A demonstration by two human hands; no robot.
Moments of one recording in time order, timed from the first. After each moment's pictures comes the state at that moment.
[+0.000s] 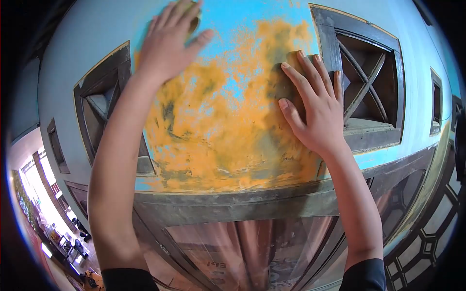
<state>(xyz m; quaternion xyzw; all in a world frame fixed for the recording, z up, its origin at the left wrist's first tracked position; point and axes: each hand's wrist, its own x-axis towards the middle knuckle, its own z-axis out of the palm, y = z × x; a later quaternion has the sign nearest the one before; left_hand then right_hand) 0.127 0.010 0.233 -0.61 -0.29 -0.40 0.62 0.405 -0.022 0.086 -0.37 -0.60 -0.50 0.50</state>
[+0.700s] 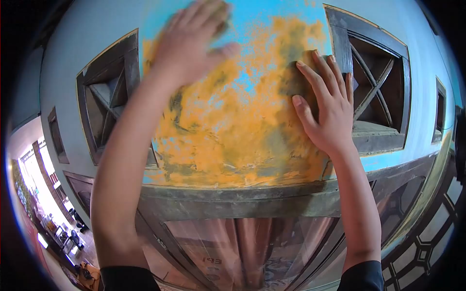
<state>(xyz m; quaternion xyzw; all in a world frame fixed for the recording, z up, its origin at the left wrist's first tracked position) 0.122 0.002 0.222 -0.65 -0.32 -0.36 0.59 0.406 -0.019 0.086 -0.36 -0.59 -0.50 0.51</state>
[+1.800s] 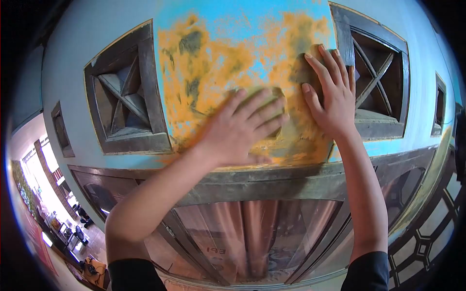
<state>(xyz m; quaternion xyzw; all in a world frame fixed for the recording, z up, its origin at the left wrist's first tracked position) 0.136 -0.008 0.085 -0.78 -0.25 -0.21 0.54 0.404 -0.021 0.084 -0.38 -0.59 -0.50 0.51</state>
